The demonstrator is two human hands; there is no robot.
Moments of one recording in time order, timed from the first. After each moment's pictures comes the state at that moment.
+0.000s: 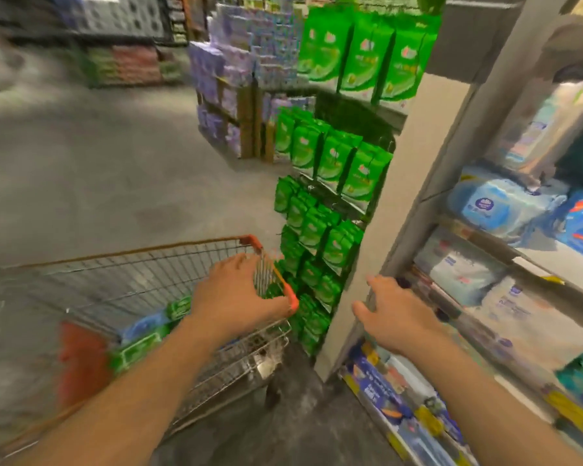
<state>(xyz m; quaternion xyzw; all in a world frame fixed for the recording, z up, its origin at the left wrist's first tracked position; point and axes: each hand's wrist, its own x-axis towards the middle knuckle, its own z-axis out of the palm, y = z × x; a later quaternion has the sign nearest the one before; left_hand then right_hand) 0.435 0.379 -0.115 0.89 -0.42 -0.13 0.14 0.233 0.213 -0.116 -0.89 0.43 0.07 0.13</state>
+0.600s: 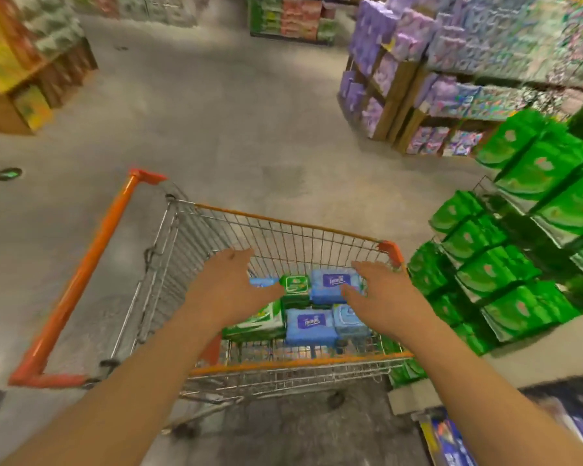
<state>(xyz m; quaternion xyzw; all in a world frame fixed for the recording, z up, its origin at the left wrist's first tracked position) 0.639 0.557 -0.180 0.95 -0.18 -0.16 0.18 0.530 0.326 -0.152 -0.96 0.19 0.13 0.14</state>
